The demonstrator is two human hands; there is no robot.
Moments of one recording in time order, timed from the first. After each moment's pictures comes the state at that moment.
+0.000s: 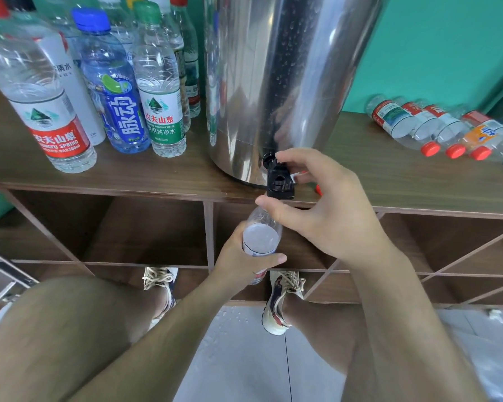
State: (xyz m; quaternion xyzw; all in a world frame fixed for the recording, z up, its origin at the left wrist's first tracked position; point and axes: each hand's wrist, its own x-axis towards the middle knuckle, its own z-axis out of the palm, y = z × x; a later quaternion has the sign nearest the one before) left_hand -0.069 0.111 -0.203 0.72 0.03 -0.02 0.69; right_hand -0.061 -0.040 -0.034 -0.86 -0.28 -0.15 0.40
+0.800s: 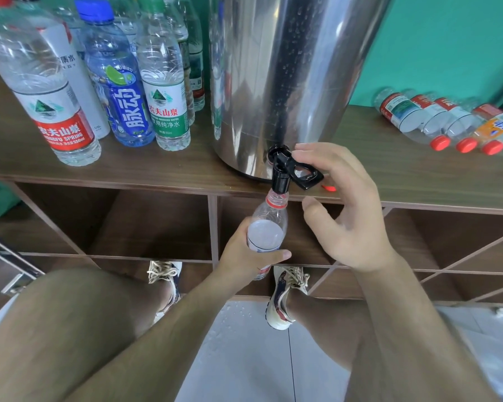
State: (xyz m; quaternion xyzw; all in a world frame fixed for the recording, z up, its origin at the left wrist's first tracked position) left_hand -0.073 0.110 -0.203 0.72 0.05 -0.03 0.69; right_hand -0.059 -0.055 -0.053 -0.78 -0.39 -0.23 0.44
